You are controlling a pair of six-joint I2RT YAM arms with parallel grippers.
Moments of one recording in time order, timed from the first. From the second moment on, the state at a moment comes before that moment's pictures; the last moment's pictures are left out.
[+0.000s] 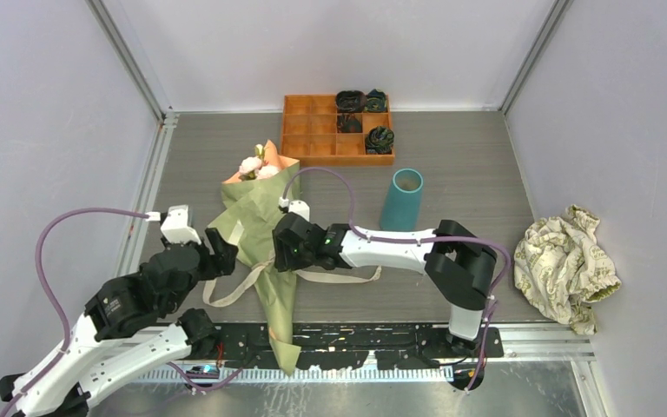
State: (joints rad) left arm -0.91 0.45 0.87 -1.02 -0.62 -0.71; right arm 1.14 1.80 1.22 -0.26 0.13 0.79
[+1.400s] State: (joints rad) left arm -0.91 1.07 0.56 -0.28 -0.42 -0.68; right arm 1.03 1.79 1.26 -0.48 0.49 0.76
